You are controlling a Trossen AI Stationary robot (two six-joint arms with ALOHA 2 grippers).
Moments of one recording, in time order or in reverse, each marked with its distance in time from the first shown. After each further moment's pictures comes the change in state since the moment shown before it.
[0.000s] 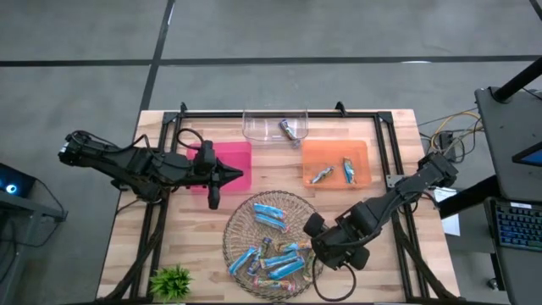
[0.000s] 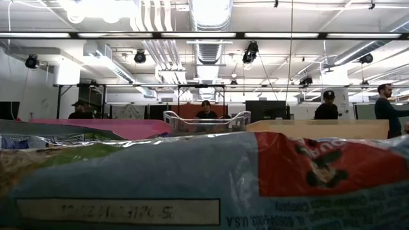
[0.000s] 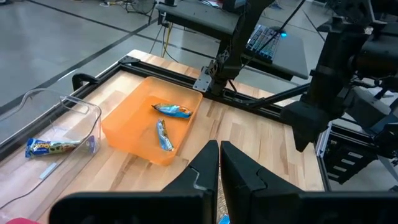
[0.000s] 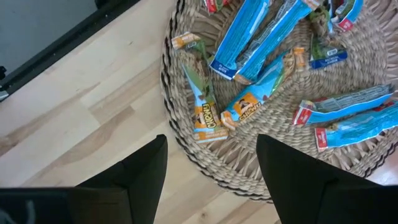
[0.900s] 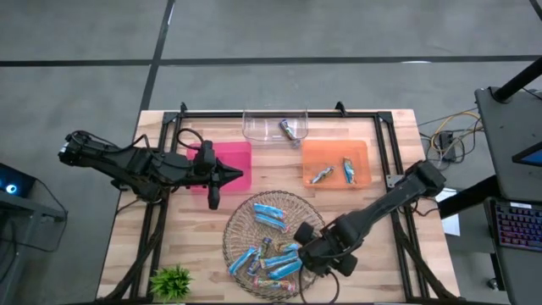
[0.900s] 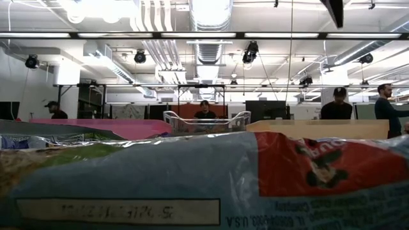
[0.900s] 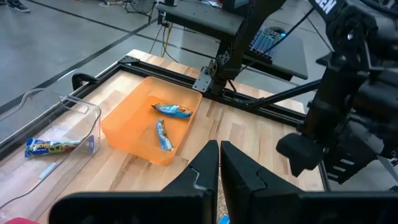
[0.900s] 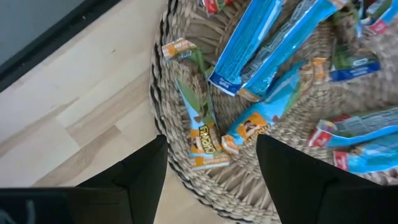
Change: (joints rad) left arm 0.000 0.000 0.000 0.000 0.000 -0.002; right arm 0.000 0.134 0.000 0.092 -0.003 0.004
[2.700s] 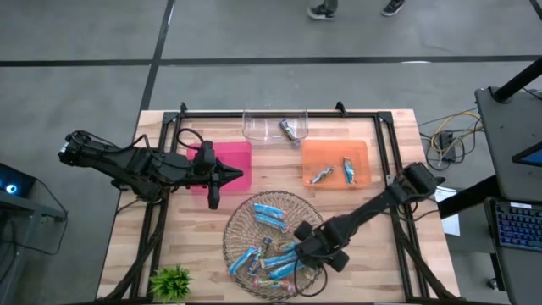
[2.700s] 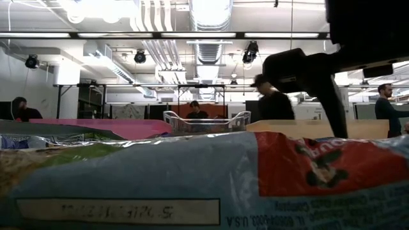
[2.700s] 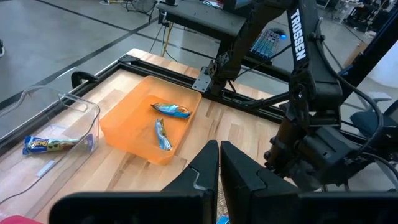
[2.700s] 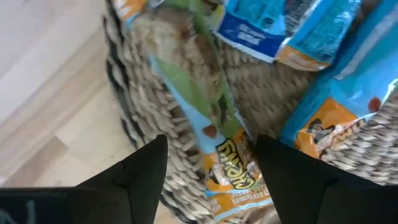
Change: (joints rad) left arm 0.000 0.000 0.000 0.000 0.000 -0.018; right arm -0.044 0.065 -0.319 0.325 -0.015 0.057
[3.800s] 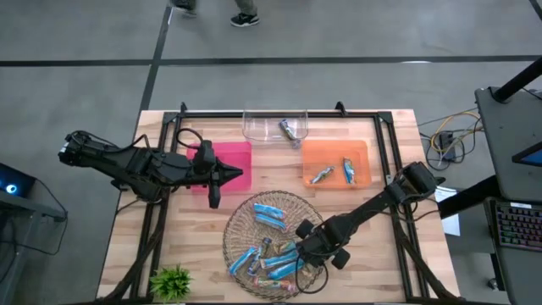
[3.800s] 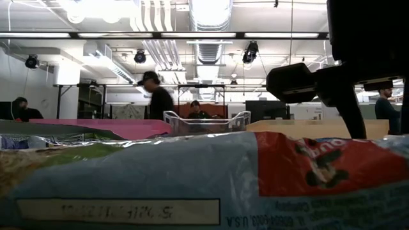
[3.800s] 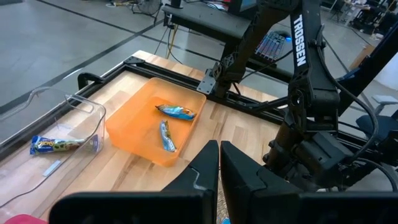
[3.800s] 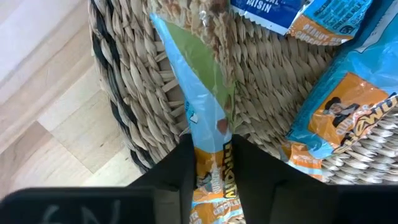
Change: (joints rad) left arm -0.001 0.000 0.000 0.000 -0.023 -0.002; right arm -0.004 -0.002 -0.054 0.031 0.002 -0.017
